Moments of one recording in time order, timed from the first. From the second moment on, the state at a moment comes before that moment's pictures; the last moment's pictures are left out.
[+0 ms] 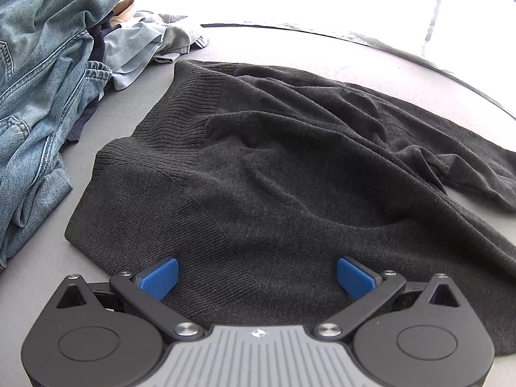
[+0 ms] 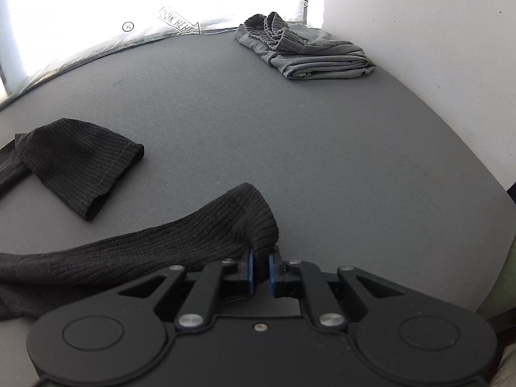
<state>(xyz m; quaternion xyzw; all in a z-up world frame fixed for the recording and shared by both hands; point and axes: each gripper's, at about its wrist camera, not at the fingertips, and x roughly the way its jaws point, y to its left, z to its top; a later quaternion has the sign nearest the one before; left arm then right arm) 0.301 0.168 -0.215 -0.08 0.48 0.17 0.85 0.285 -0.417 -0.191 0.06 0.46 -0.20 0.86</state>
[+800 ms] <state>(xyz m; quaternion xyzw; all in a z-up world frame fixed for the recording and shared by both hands) 0.248 0.245 -0.202 -0.27 0.44 0.28 0.81 0.313 -0.394 -0.132 0.05 0.34 -0.20 0.92</state>
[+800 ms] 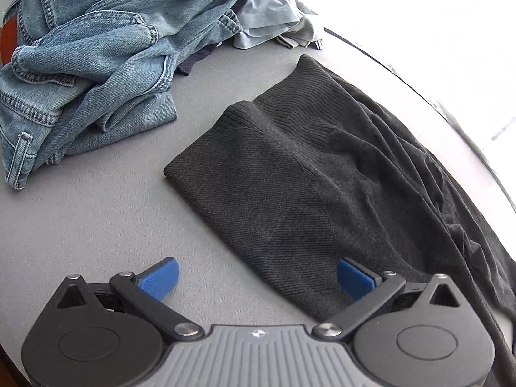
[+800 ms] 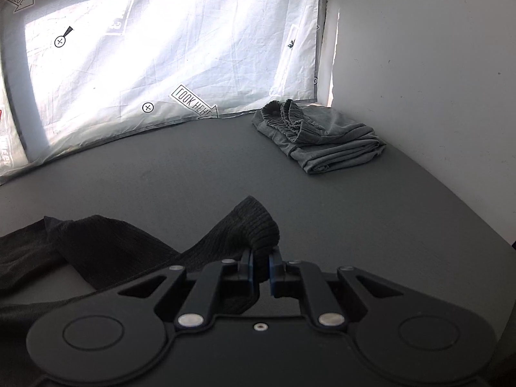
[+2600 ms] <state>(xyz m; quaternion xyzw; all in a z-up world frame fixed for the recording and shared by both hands) 0.320 0.136 -0.162 -0.04 0.41 0.21 0.89 0.335 -0.262 -0.193 -0.30 0.39 0.00 0.87</state>
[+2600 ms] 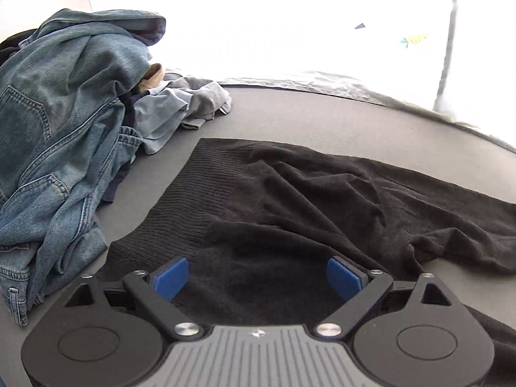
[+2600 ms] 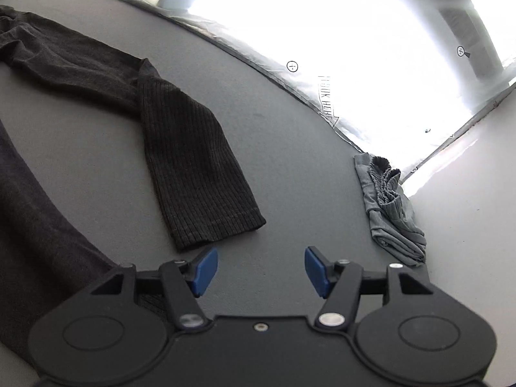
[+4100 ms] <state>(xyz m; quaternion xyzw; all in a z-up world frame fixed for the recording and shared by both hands) 0.343 0.144 -0.203 -0.11 0.49 0.23 0.84 0.505 -0.356 -0.177 0.08 0.43 -0.08 0.90</state>
